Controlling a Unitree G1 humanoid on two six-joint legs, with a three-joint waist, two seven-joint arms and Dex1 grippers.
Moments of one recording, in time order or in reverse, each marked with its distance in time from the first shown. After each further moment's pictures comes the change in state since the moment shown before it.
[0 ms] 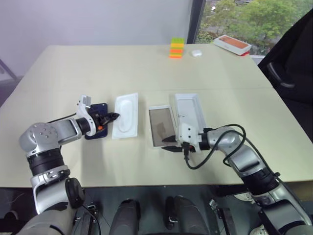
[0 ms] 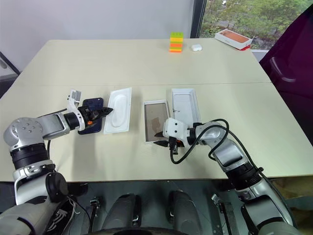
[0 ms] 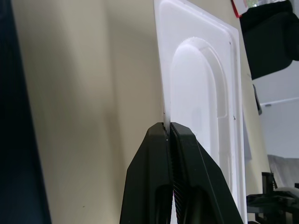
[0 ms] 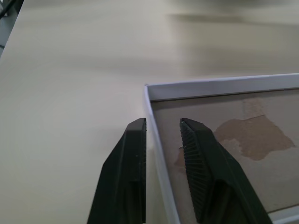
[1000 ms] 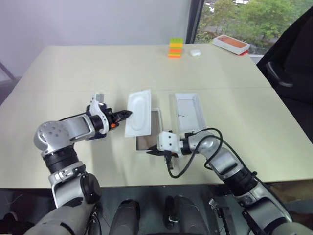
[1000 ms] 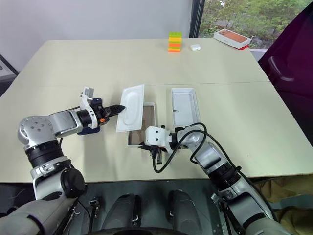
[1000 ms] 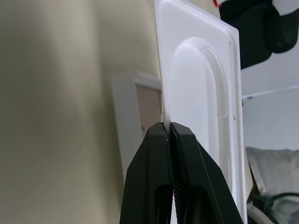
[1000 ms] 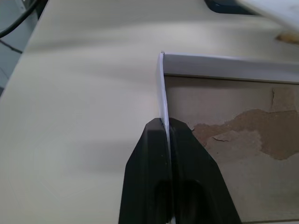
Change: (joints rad) left arm -0.054 -0.201 0.085 -0.156 -0.046 0.151 0.196; right arm -0.042 0.164 0.097 0.050 -0.091 0.005 -0.029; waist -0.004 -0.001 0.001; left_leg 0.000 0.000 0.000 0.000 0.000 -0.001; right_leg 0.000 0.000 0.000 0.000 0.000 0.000
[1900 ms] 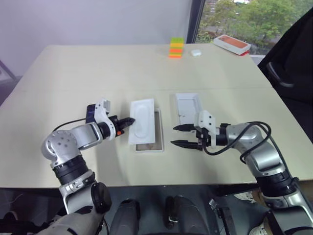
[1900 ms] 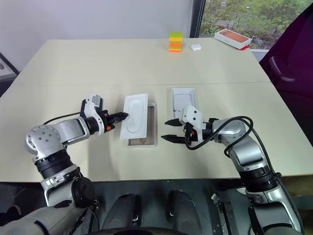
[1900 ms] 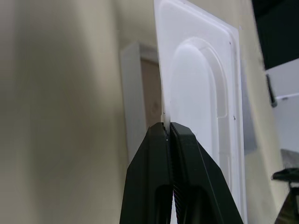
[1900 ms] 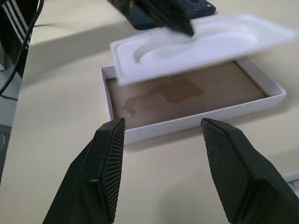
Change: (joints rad) left arm 0.110 -0.099 -0.063 -0.205 0.037 0.019 0.127; right arm 0.090 -0.199 -0.319 -0.151 0.296 0.193 0.048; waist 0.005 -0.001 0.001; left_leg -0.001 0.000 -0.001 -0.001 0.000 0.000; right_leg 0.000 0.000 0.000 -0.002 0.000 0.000
